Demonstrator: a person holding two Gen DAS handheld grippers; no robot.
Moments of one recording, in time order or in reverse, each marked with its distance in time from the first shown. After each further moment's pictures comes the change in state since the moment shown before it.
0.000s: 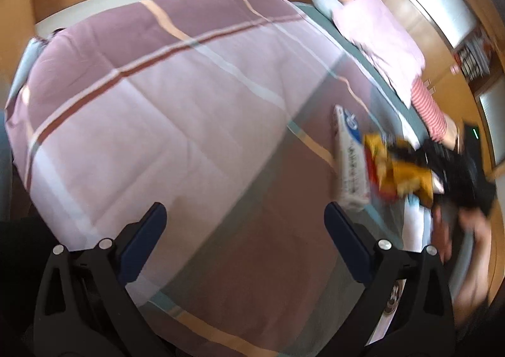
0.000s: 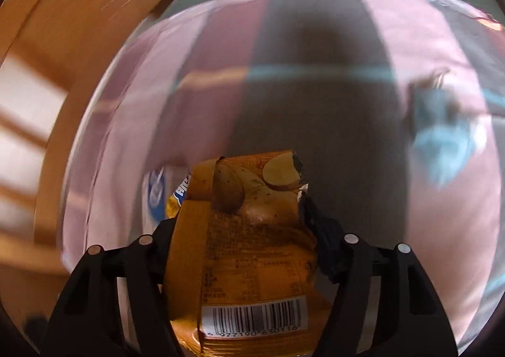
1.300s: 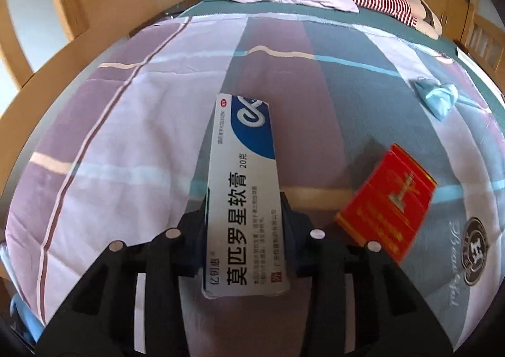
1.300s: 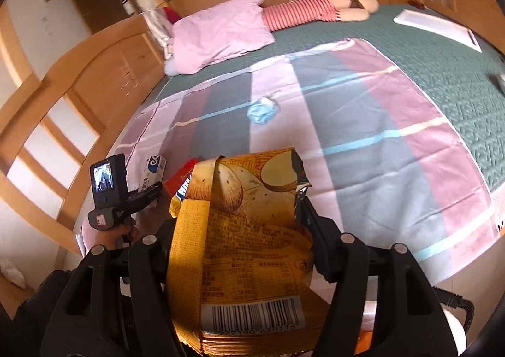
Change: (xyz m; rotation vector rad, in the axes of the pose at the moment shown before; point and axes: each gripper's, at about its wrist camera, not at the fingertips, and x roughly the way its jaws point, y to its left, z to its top) left arm 0.077 -0.110 0.017 0.693 -0.051 0.097; right arm -0.234 -0.049 -0.230 0.124 -0.451 -0.116
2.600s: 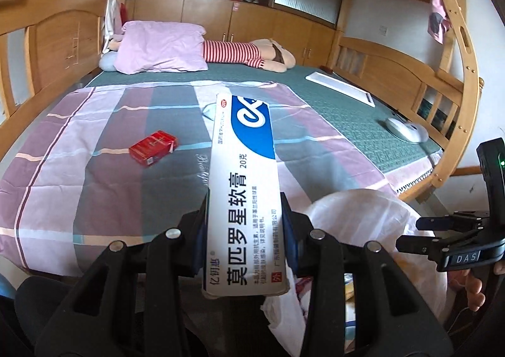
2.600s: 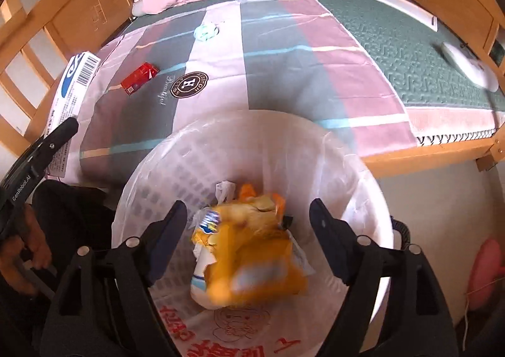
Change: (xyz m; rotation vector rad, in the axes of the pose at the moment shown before) left arm -0.282 -0.092 -0.179 0.180 -0.278 -0.492; right arm -0.098 -0.053 -0.118 -0.055 0.206 -0.242
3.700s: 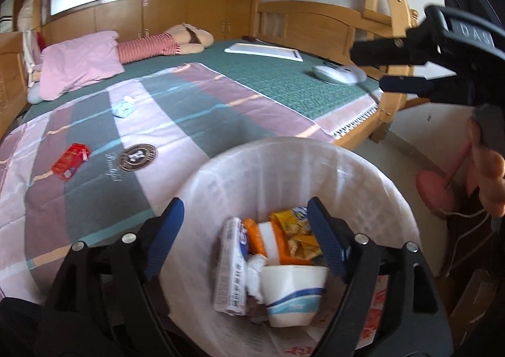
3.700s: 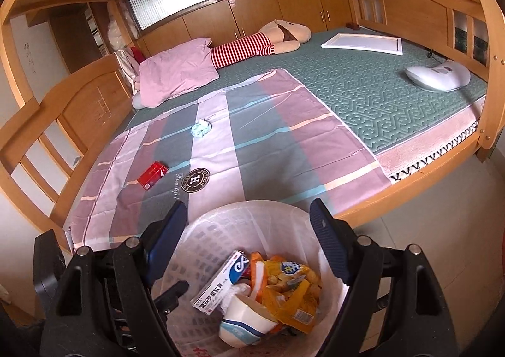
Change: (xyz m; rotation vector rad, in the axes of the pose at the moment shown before) left arm 0.013 -0.083 -0.035 0.281 0.071 -0.214; right arm -0.085 -0.034 0.004 0.201 -0.353 0.076
